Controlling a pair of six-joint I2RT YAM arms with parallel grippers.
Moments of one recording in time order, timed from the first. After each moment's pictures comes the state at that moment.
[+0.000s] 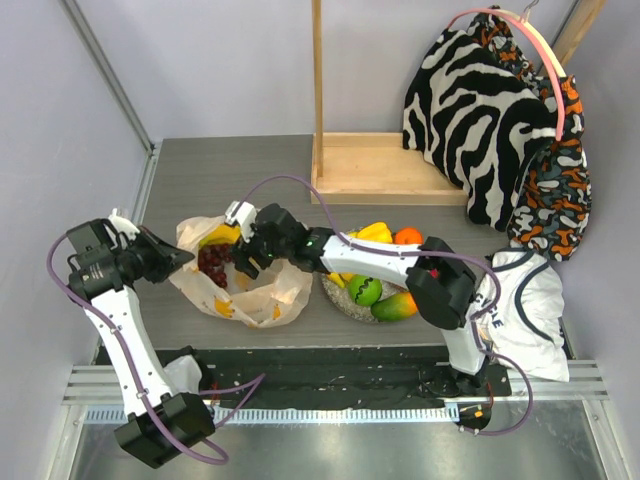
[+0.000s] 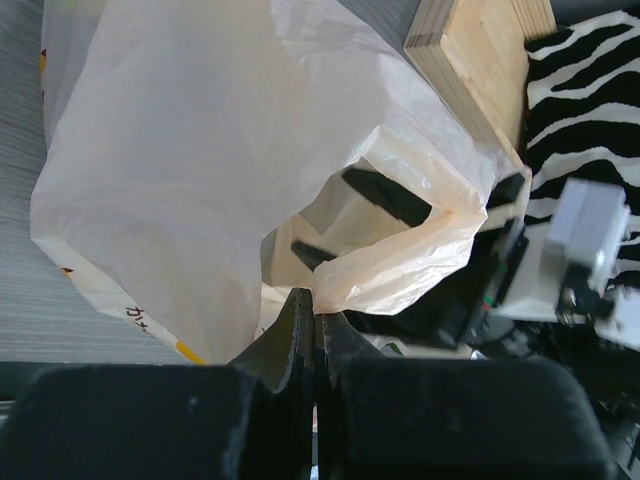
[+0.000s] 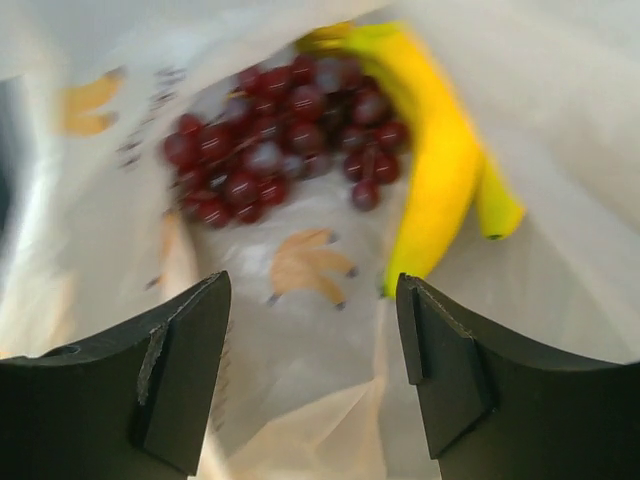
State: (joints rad) left arm 0.55 0.90 1.06 -1.07 0.67 -0.40; right arm 1.03 1.98 1.54 -0.06 -0.15 -0.03
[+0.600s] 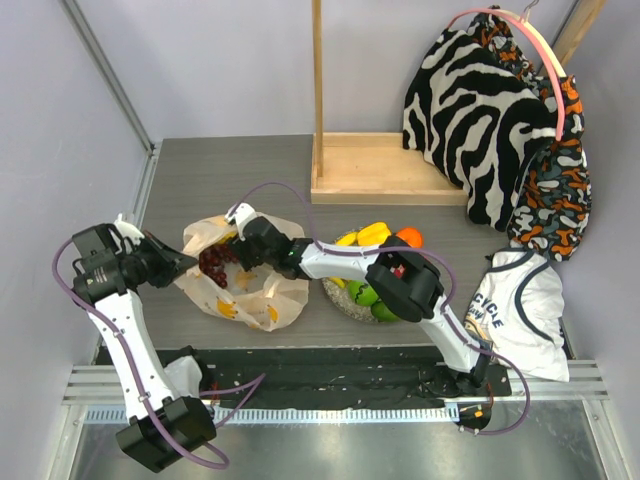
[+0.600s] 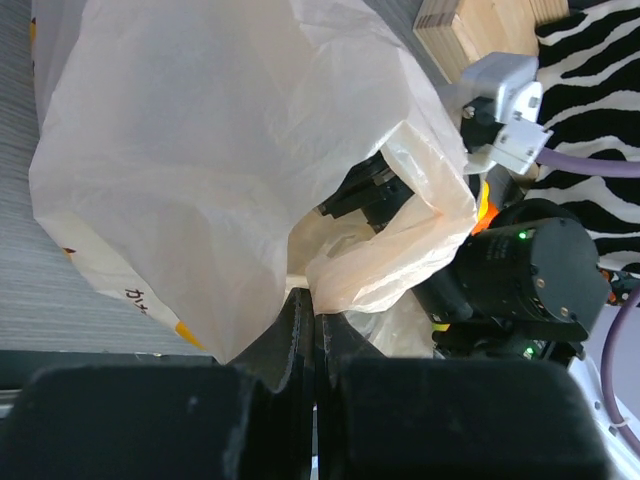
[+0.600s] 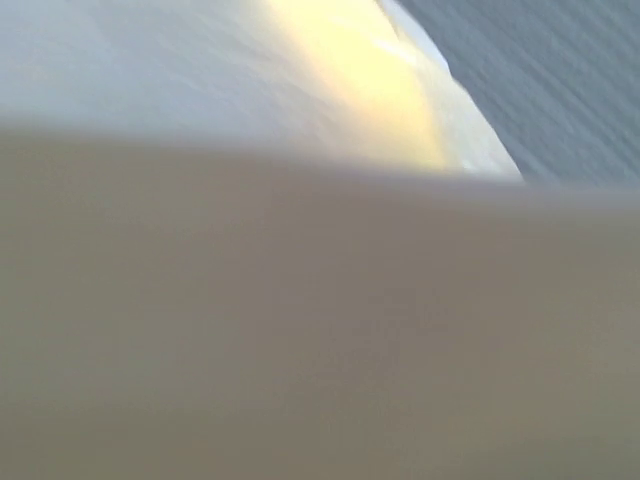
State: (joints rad) left arm 0.54 0.87 1.02 -1.07 0.67 -0.40; right arm 1.05 2.25 1.65 0.08 0.21 0.10
